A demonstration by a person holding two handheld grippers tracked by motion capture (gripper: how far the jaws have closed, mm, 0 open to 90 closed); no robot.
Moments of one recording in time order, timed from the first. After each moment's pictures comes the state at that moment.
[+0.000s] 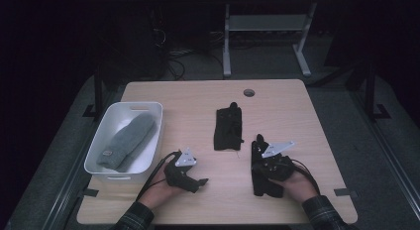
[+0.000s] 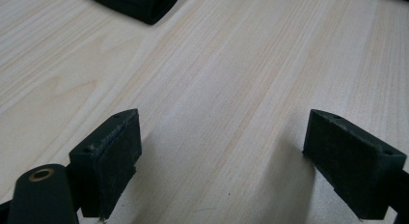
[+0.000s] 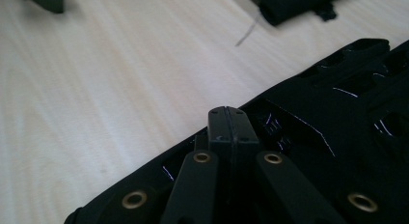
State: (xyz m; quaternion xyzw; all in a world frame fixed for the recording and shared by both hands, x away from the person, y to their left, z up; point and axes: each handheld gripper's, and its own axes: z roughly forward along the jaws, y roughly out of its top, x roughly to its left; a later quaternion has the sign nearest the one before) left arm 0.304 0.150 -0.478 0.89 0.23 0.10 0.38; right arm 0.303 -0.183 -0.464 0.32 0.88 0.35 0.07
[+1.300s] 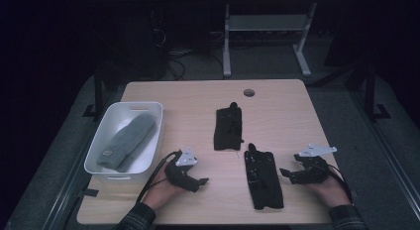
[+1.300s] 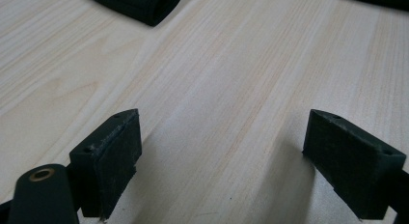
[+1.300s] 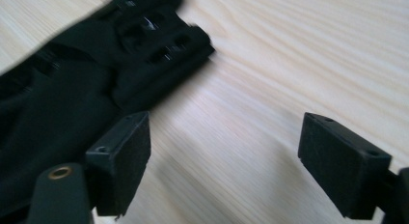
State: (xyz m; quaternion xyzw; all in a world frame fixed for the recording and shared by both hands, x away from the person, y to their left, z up) left arm 0.305 0.148 -0.477 0.89 0.24 0.10 0.37; right arm 0.294 -0.279 -0.475 0.41 0.82 0.36 0.15
